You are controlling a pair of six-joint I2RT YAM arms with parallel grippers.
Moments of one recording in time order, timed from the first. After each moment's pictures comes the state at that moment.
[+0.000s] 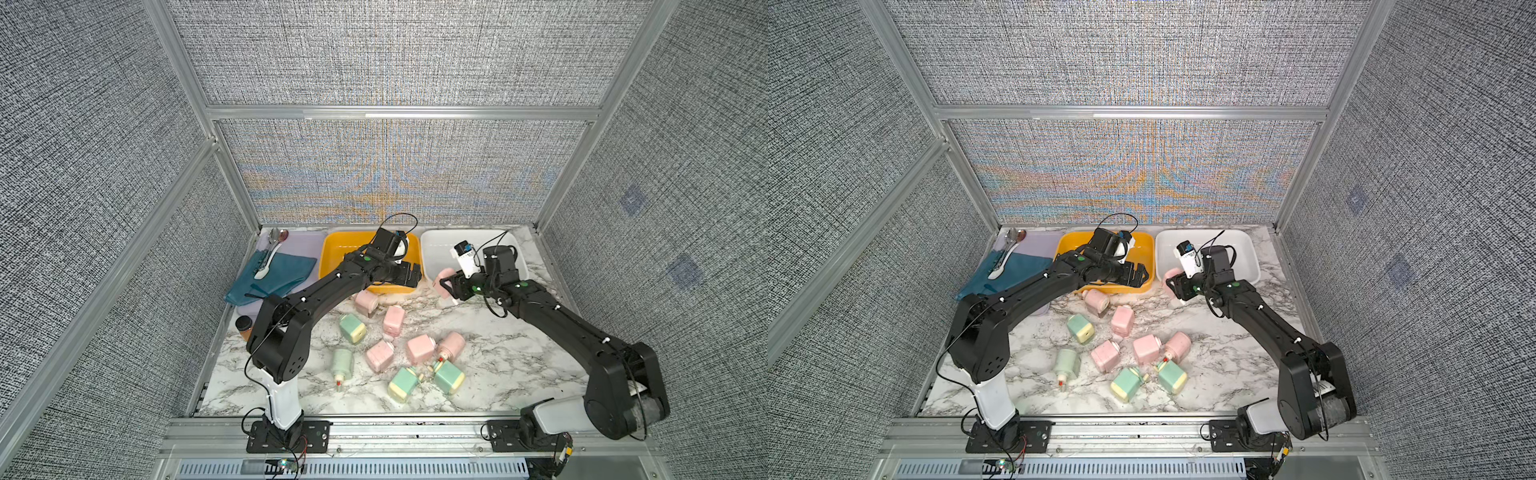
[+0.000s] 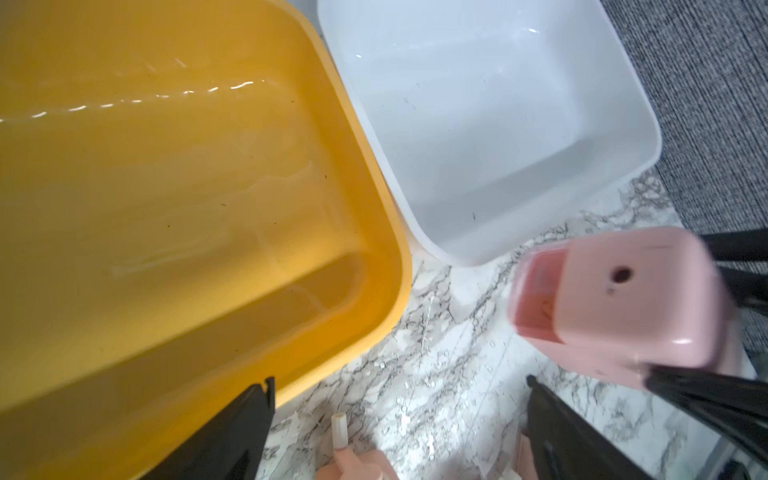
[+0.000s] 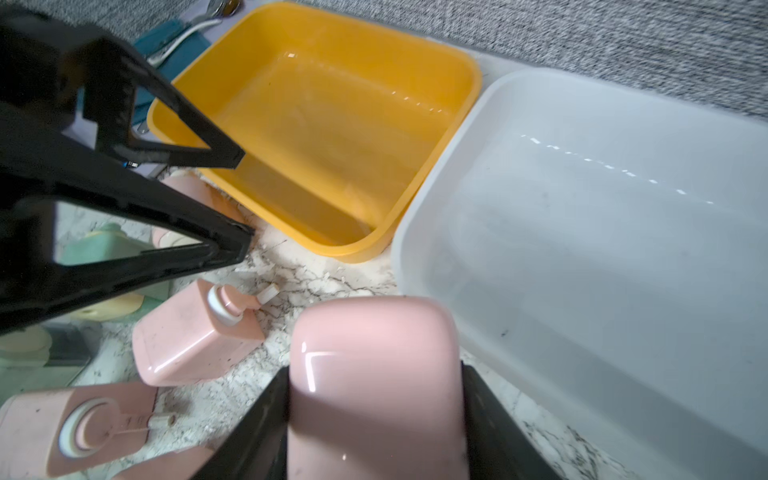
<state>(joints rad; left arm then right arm) -0.65 1.88 1.53 -0.49 0.17 -0.35 0.27 1.41 0.99 -0.24 -0.33 -0.06</state>
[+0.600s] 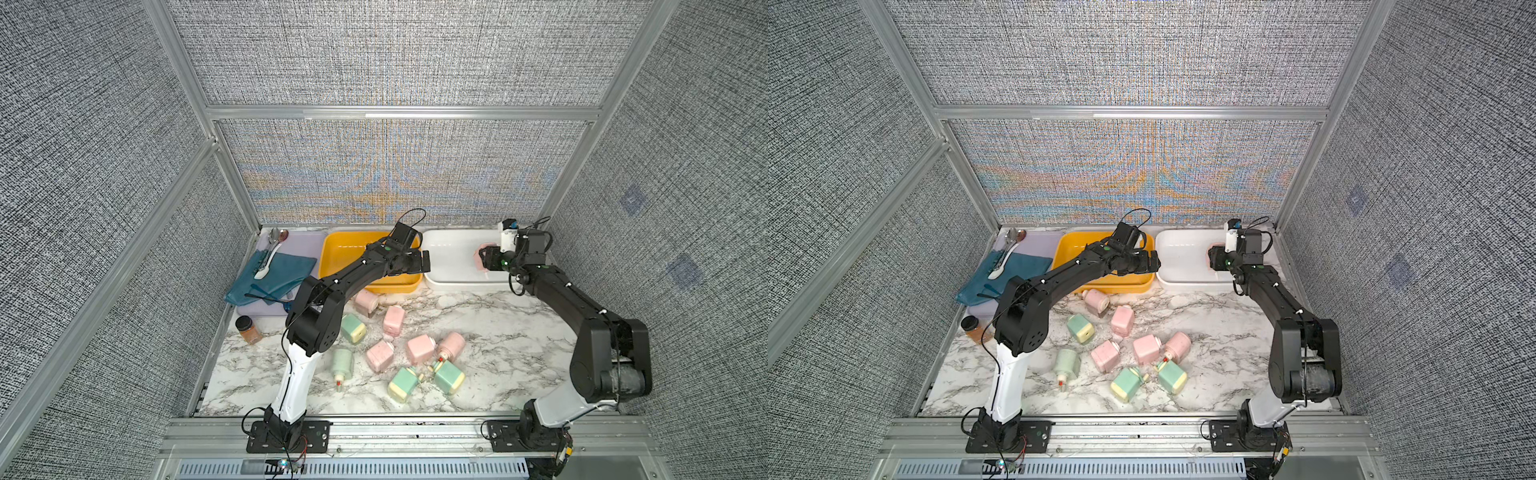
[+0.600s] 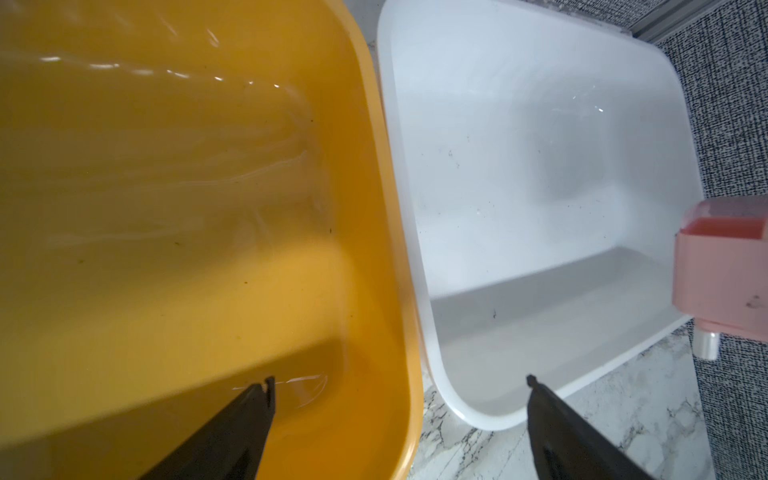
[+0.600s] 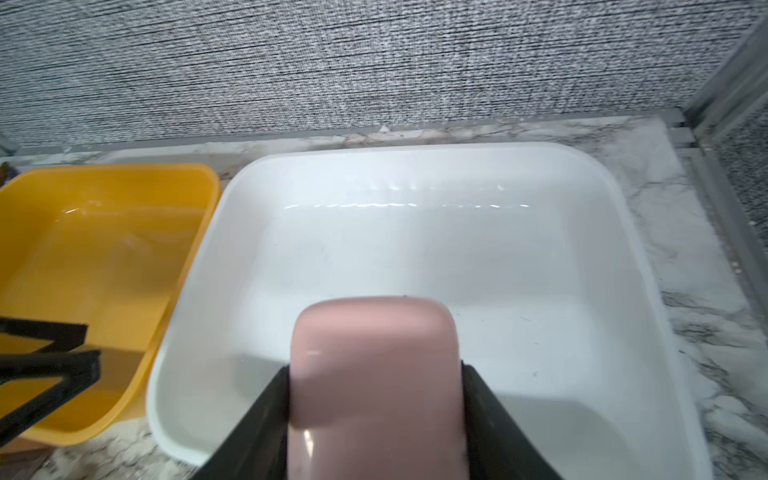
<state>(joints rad) -0.67 2.21 1.87 -0.52 0.11 -0.59 0.01 1.62 1.15 -0.12 -0.16 0.07</state>
